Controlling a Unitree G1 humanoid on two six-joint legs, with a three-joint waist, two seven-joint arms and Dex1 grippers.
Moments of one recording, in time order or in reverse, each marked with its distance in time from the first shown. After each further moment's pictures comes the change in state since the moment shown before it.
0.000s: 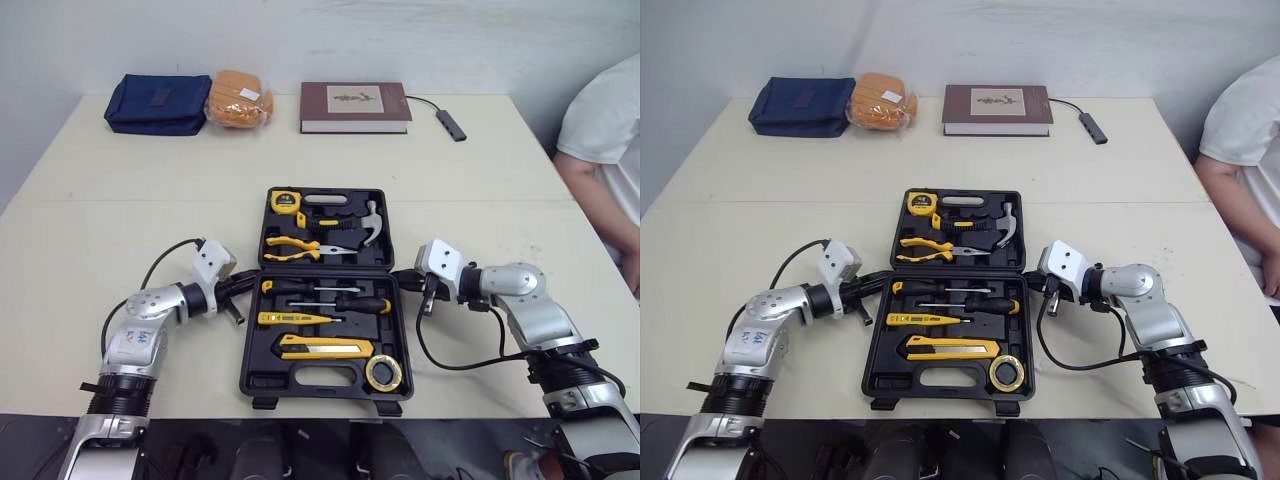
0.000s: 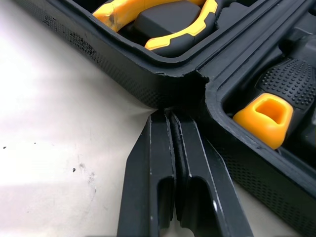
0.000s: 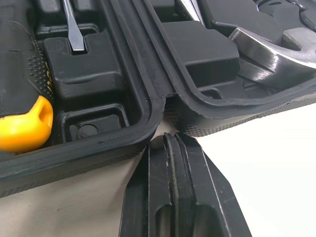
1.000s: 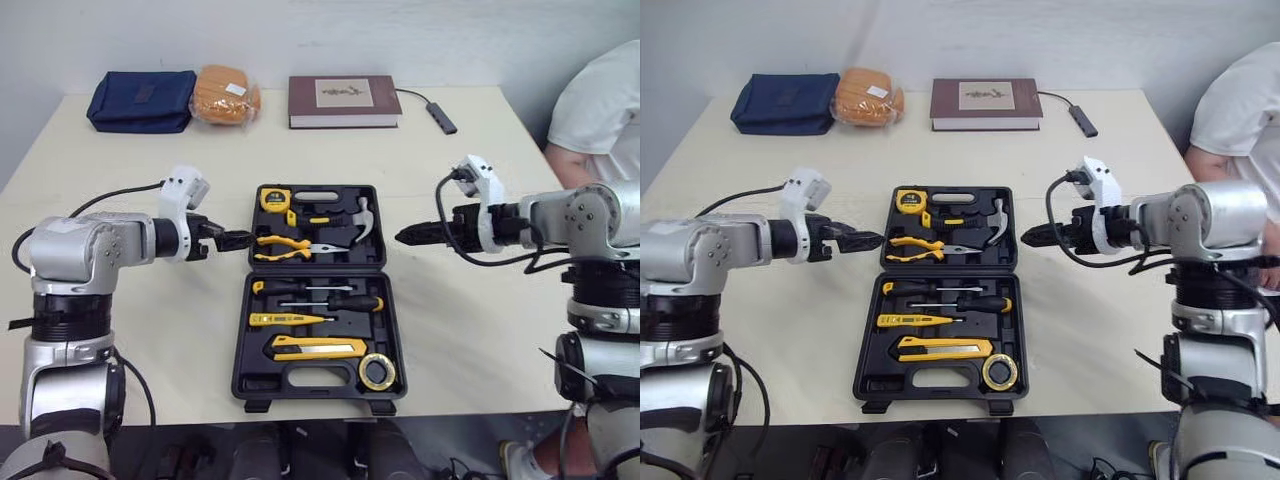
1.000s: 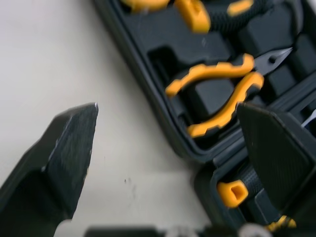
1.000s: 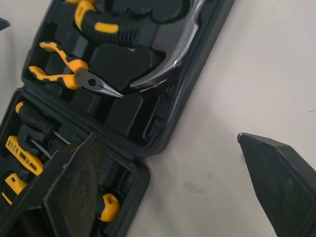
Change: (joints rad) left arm -0.467 0.172 0.027 -0.086 -0.220 1.059 0.242; right arm -0.494 0.015 -0.186 -0.102 0.410 1.562 -0.388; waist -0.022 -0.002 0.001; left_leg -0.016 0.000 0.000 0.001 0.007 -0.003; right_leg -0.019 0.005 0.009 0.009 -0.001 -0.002
